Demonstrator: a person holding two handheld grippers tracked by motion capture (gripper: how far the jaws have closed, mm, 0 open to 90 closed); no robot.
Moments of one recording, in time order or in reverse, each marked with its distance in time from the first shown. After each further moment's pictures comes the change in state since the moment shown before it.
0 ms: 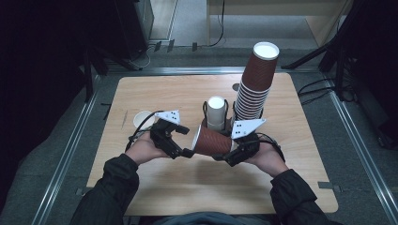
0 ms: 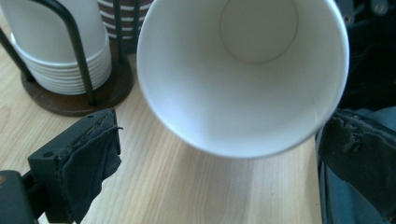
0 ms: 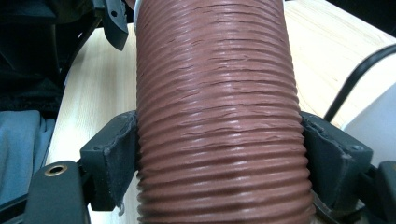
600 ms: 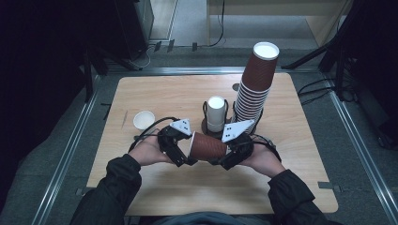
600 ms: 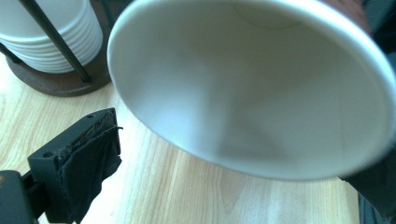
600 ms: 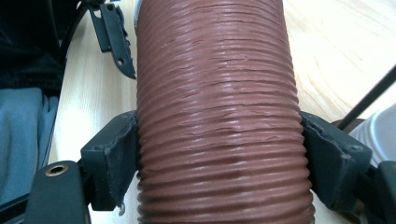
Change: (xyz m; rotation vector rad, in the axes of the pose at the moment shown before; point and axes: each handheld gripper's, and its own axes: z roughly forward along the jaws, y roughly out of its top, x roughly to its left) left arm -0.009 0.001 0.019 0.181 0.088 0.122; right arm 0.007 0.008 0.013 0.126 0.017 0.004
